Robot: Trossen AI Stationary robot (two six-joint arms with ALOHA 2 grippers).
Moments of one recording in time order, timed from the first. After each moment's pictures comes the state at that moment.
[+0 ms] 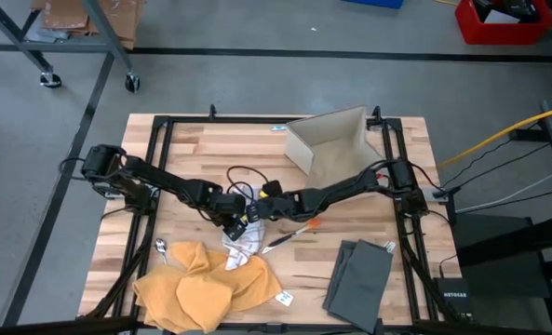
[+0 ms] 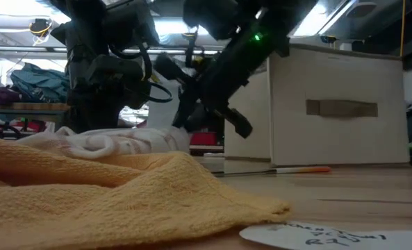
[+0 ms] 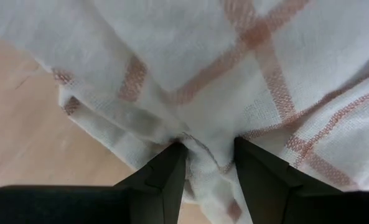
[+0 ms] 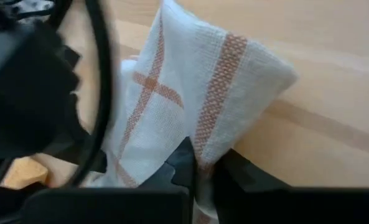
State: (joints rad) left arm -0.13 1.56 0.79 -0.41 0.10 -0.91; right arm 0.13 2.08 1.33 -0.06 0.38 1.18
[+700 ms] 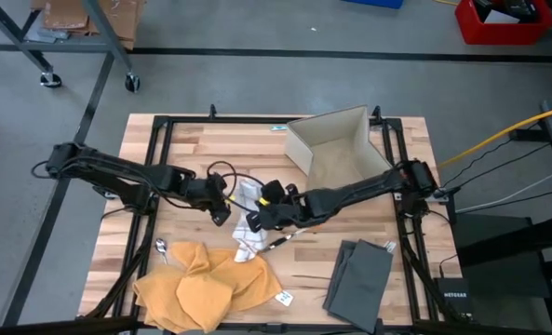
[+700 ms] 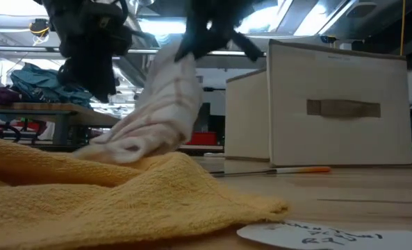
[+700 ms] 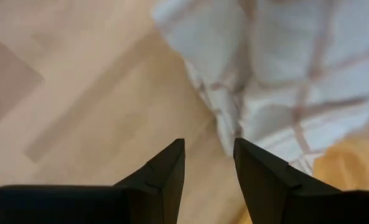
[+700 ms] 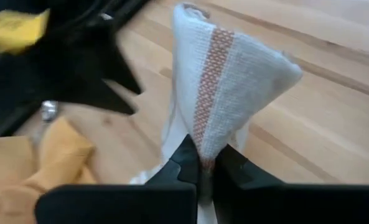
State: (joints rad) left arm -0.13 1.19 0.79 -0.63 -0.13 -0.89; right arm 0.24 1.94 1.58 -0.47 0.55 0.98
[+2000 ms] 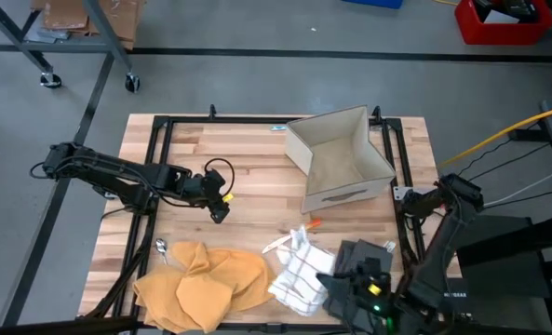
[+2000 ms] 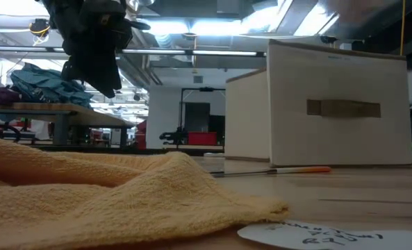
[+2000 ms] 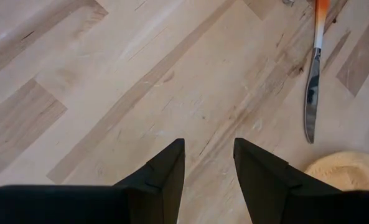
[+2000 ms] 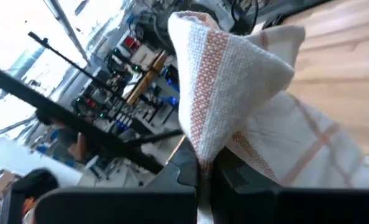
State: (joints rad) left arm -0.13 1.15 0.79 -0.62 -0.21 -0.84; right arm 1.00 1.76 1.59 -0.58 1.34 1.66
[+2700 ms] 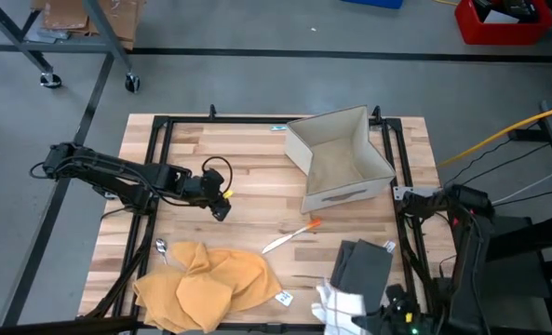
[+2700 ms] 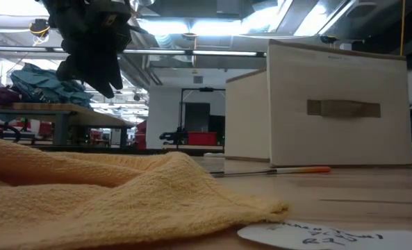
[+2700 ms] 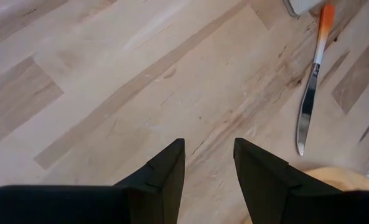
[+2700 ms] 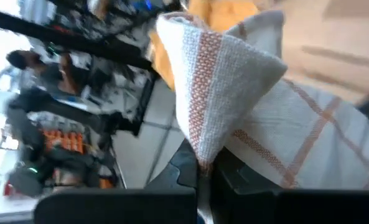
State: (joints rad) left arm -0.13 1.15 0.79 -0.62 -0.21 -0.97; right arm 1.25 1.81 1.59 -0.89 1.04 2.30
